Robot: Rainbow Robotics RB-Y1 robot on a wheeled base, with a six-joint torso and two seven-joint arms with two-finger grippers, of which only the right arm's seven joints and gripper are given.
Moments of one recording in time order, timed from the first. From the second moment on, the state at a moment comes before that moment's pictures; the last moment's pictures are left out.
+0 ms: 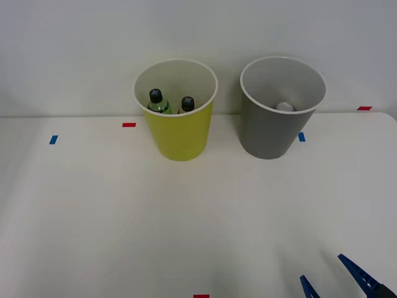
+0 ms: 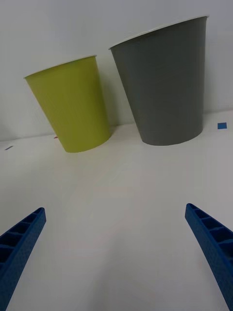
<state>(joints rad) 0.80 -0.29 -0.03 -1.69 0.53 -0.99 0.68</state>
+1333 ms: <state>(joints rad) 0.80 -0.29 -0.03 -1.69 0.53 -0.99 0.68</state>
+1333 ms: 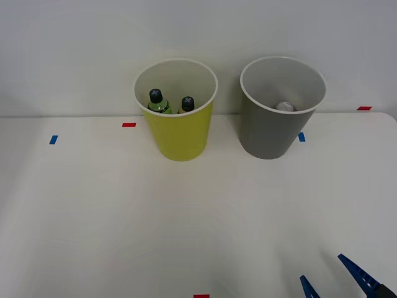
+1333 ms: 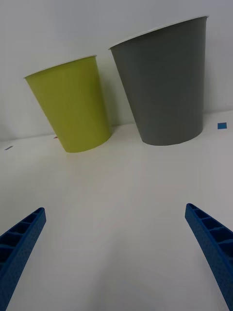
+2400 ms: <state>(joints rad) 0.80 -0.29 -0.03 -1.69 0.53 -0.99 0.68</state>
